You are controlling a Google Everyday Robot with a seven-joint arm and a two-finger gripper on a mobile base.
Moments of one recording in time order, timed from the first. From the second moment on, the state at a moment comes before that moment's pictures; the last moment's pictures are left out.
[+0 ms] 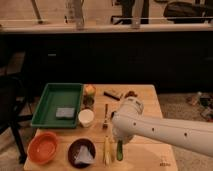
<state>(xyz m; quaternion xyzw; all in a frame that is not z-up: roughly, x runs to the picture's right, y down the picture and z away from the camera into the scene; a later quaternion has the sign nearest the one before) 0.069 0.240 0.688 -0.24 -0.21 -0.57 0.76</state>
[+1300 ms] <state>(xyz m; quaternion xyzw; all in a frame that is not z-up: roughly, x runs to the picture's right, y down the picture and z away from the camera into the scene) -0.026 0.203 0.734 -0.21 -0.26 -0.61 0.72</state>
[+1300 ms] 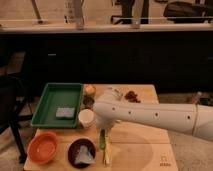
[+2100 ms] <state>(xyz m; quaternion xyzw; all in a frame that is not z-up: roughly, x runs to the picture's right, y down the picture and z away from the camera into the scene) -0.130 0.206 0.700 -0.17 -0.30 -0.66 0.67</state>
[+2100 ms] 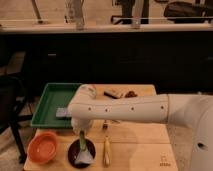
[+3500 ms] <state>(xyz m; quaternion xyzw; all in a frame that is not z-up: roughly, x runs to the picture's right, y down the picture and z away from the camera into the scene) -0.219 0.193 0.724 -0.14 -0.33 -0.64 0.68</state>
